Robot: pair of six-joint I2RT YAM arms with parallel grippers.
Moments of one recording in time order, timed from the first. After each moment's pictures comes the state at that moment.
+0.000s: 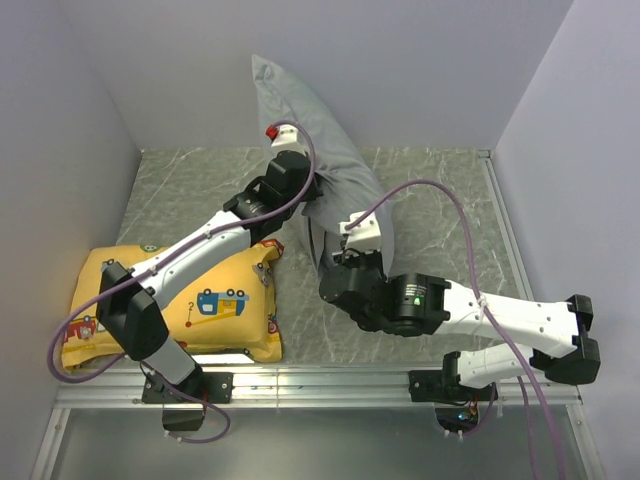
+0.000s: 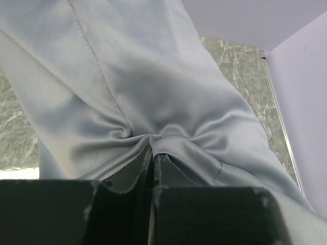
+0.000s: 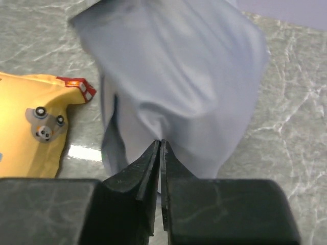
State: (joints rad) left arm -0.73 1.59 1.45 -0.21 -0.41 -0.59; right arm 1.35 1.23 1.25 -0.76 1.12 0.57
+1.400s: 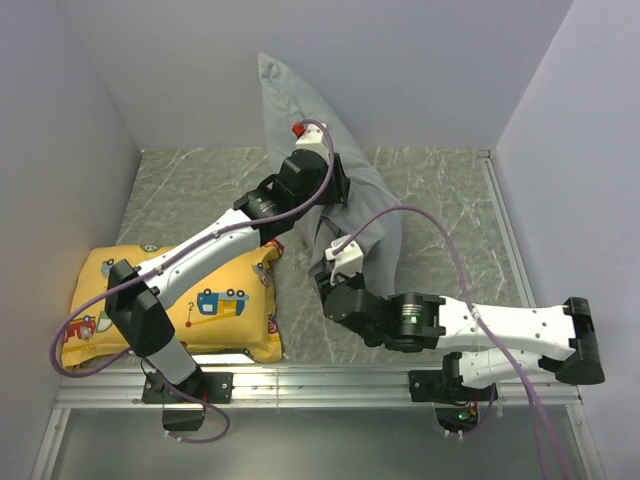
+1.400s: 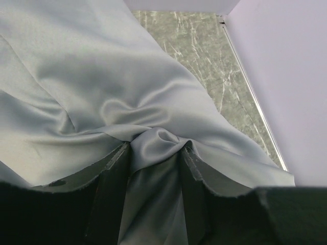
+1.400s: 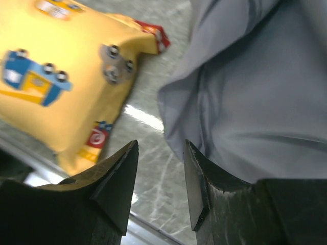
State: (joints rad) left arm -0.80 1.62 1.53 -0.25 -0.27 -0.54; right arm 1.40 1.14 1.02 -0.50 0.80 0.53
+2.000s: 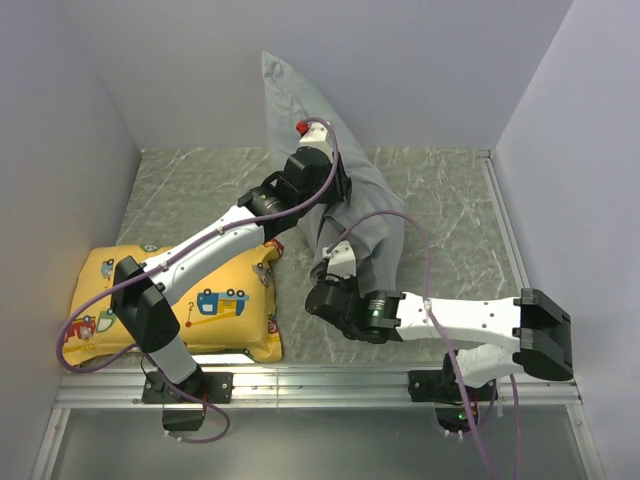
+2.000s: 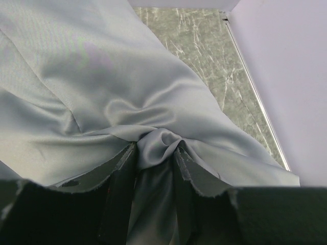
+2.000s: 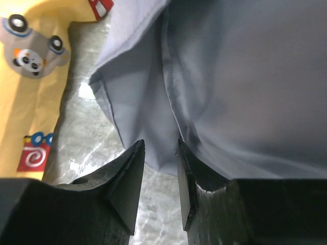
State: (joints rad) left arm -0.80 1.65 1.58 -0.28 -0.27 -0.54; right arm 1.28 1.33 0.90 -0.45 0.81 0.71
